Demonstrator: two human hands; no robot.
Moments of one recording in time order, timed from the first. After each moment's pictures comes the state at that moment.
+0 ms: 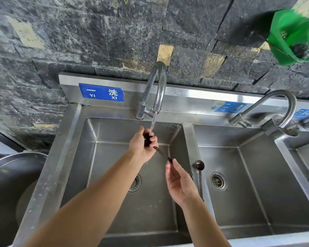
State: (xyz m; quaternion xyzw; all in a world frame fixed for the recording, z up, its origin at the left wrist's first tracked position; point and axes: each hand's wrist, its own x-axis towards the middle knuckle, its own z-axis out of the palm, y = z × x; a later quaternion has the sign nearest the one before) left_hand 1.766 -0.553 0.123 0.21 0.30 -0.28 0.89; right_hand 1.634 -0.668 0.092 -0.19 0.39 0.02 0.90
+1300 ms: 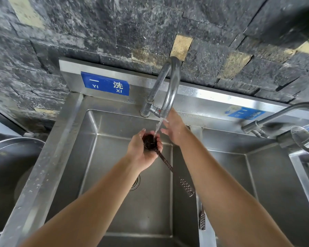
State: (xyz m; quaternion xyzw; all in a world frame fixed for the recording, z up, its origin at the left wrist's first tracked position) left_hand 1.780 -0.547 0.120 0.16 0.34 -0.29 0.88; right_hand 1.840 -0.663 0.140 -0.68 0.27 0.17 0.66
